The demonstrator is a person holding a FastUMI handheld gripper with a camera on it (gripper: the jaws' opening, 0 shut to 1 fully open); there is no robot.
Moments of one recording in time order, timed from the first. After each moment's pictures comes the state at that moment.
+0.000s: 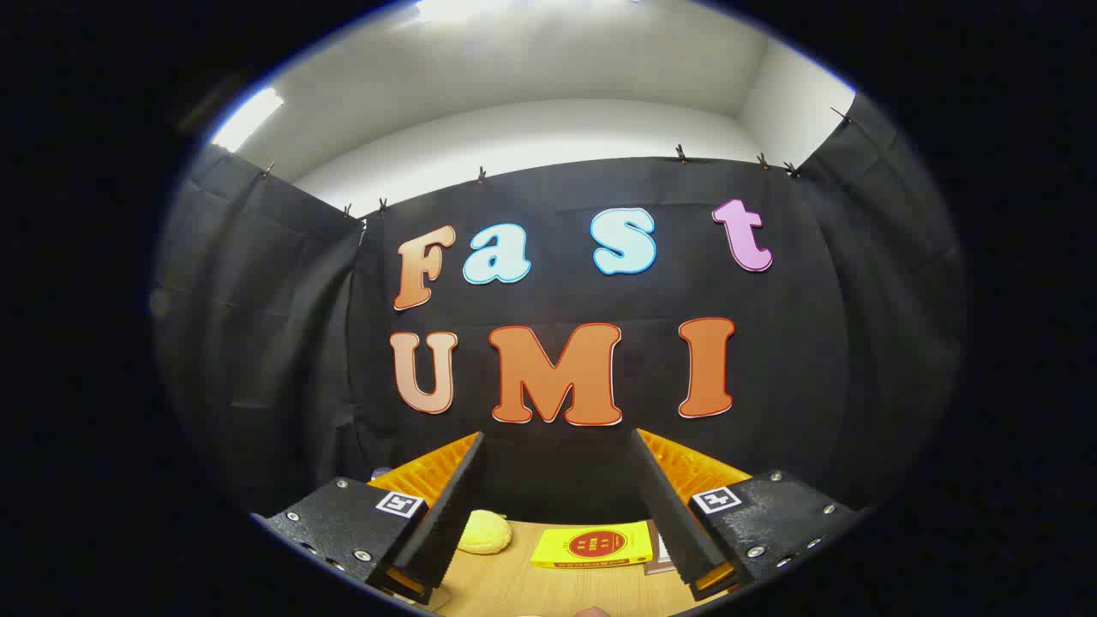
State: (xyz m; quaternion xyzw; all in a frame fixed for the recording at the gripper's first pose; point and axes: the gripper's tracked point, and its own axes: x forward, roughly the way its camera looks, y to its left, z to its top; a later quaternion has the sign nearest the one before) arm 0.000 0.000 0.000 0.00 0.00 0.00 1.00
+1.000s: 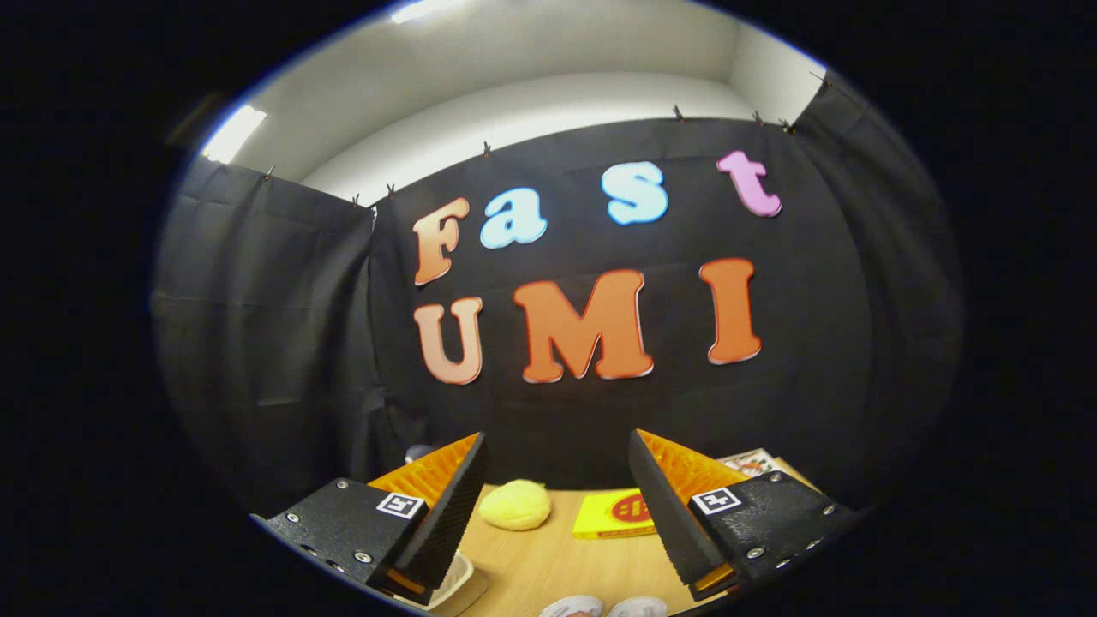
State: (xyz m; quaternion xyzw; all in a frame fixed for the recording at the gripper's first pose) arm -0.026 0.049 -0.096 0.07 0.09 0.05 0.99
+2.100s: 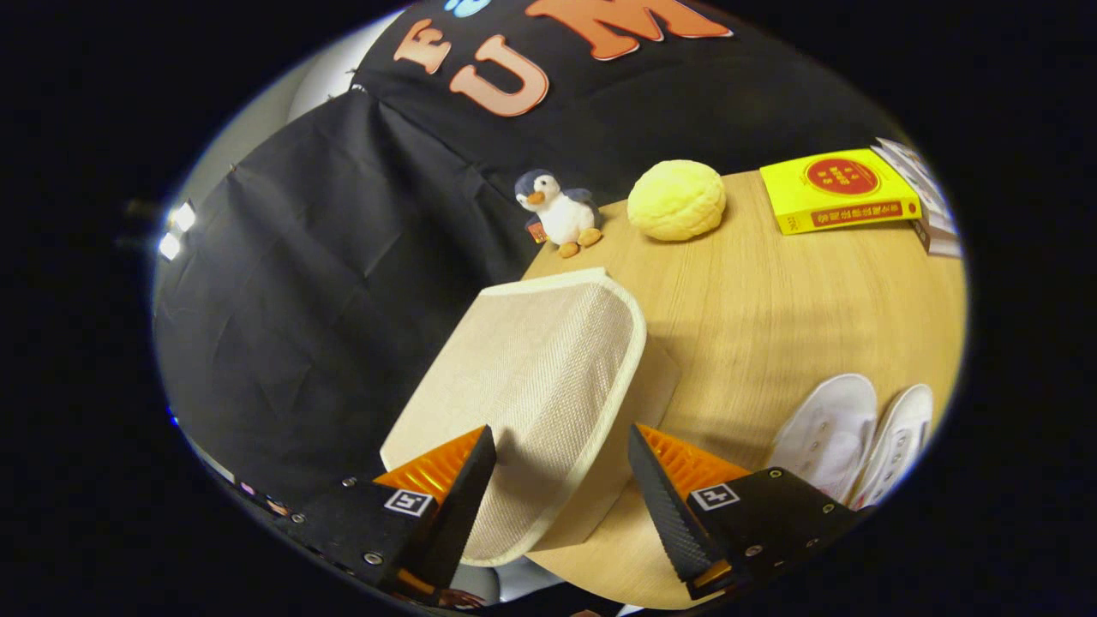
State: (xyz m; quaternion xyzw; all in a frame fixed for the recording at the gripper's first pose) arm -0.130 0.229 -0.352 0.27 0.50 0.27 0.78
